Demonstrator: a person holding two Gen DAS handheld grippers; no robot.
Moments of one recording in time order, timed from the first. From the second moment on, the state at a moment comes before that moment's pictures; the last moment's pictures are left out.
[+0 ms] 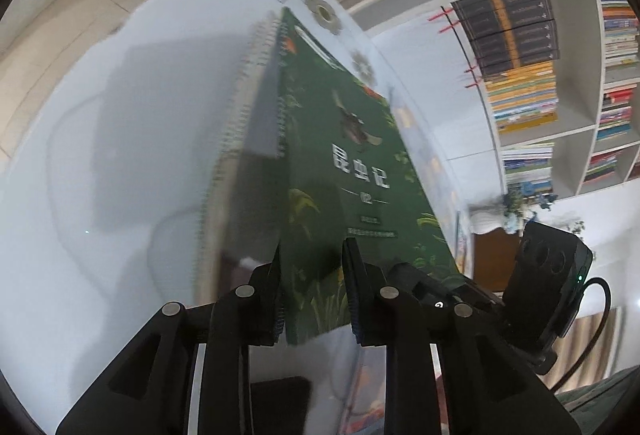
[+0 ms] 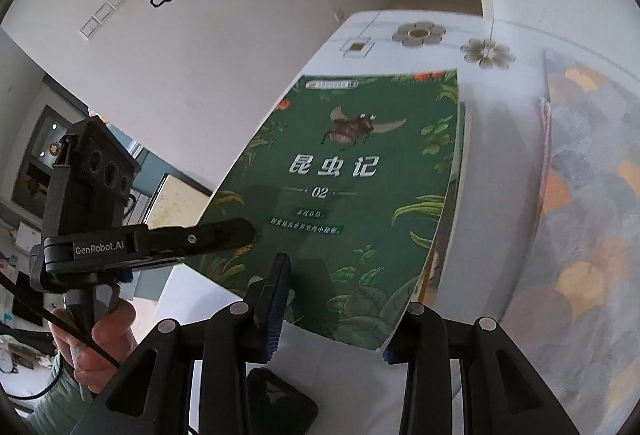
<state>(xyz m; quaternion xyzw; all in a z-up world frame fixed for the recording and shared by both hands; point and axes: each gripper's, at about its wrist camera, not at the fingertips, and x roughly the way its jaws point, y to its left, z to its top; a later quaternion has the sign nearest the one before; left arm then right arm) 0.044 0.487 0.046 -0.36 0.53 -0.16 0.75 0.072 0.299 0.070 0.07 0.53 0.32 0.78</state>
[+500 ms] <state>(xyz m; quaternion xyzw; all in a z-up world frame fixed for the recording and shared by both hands) 0.021 0.458 0.093 -0.18 0.53 -0.05 0.83 0.053 0.286 0.051 0.07 0.57 0.33 0.74</state>
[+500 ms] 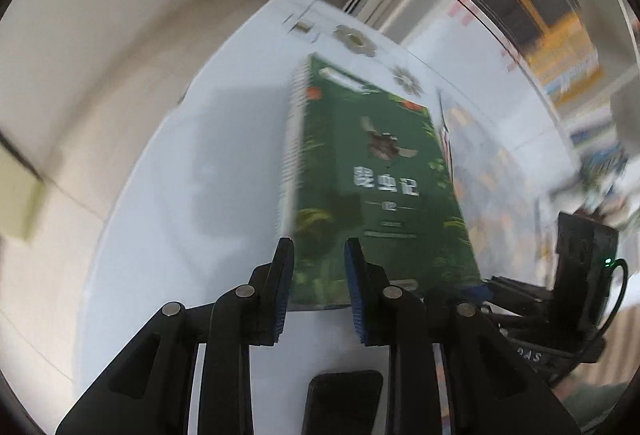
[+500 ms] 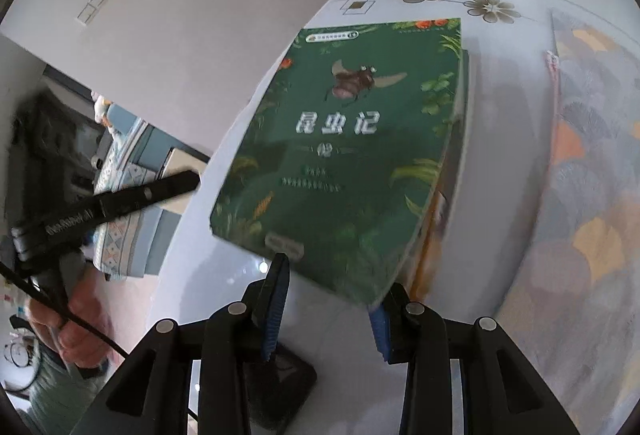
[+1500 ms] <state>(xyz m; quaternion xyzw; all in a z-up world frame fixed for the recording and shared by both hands) -0.023 0.055 0.217 0.04 0.45 -0.06 0.89 -0.071 -0.123 0.205 0.14 0.40 0.05 0.91</state>
